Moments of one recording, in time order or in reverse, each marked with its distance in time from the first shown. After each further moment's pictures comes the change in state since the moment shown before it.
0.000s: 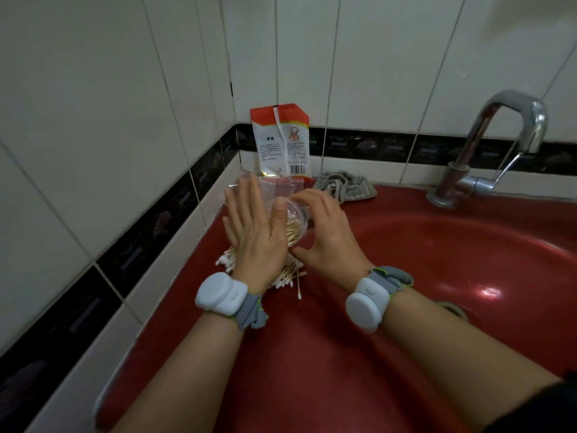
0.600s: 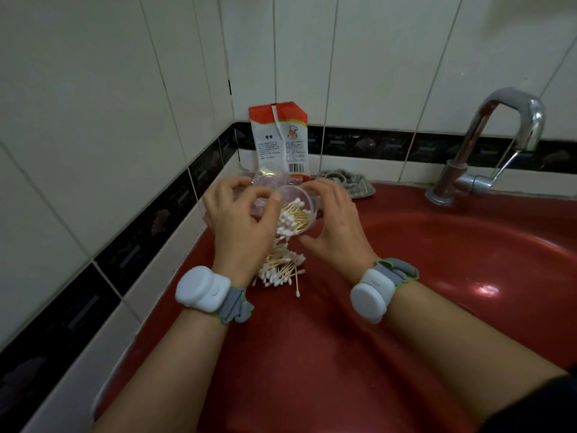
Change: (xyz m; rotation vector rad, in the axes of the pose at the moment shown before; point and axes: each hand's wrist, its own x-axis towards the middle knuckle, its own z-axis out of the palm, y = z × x) left_hand 0.006 0.006 -0.027 0.018 0.210 0.147; right_hand 0.005 0.002 -0.011 -0.062 0.059 0.042
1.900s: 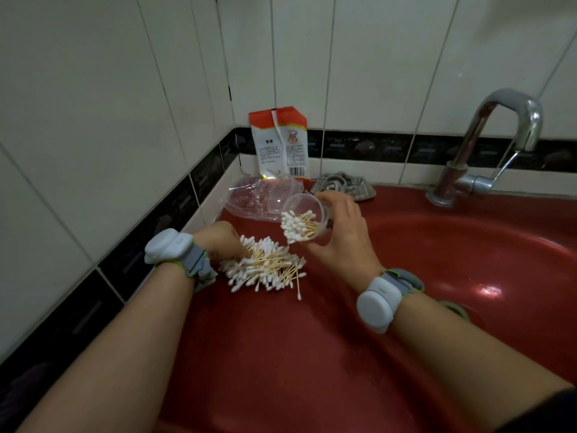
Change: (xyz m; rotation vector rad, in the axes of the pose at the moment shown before) left_hand 0.047 -0.055 -0.008 0.456 -0.983 -0.488; right_hand -0.015 0.011 0.001 -0.008 0.021 0.160
